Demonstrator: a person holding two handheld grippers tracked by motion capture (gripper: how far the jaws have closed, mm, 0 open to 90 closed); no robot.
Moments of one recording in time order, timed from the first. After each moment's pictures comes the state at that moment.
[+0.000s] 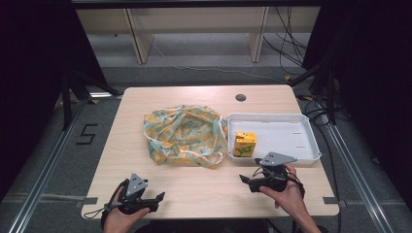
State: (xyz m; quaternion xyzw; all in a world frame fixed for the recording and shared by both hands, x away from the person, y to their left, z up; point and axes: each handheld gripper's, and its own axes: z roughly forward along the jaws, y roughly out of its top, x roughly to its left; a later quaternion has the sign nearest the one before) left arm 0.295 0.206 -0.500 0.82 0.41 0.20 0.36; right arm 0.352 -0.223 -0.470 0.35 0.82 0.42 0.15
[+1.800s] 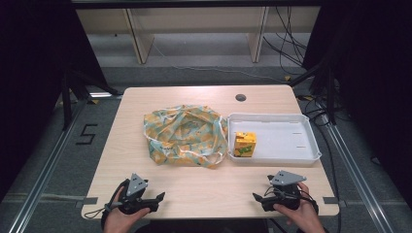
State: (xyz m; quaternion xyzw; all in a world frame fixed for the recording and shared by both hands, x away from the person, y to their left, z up) left arm 0.295 0.206 -0.501 0.82 0.42 0.19 0.35; right arm 0.314 -0.255 -0.501 0.36 0.84 0.37 0.16
